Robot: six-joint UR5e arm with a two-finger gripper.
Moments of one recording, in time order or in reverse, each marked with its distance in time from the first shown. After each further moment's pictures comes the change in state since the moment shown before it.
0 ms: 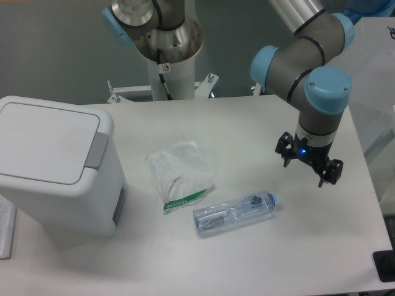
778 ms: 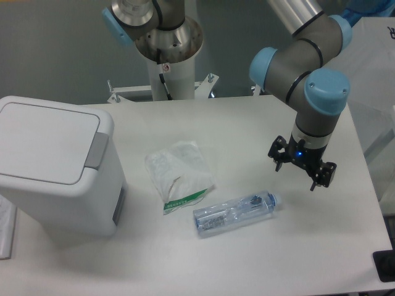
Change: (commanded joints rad) arm 0.003 0.023 -0.028 0.008 -0.197 -0.234
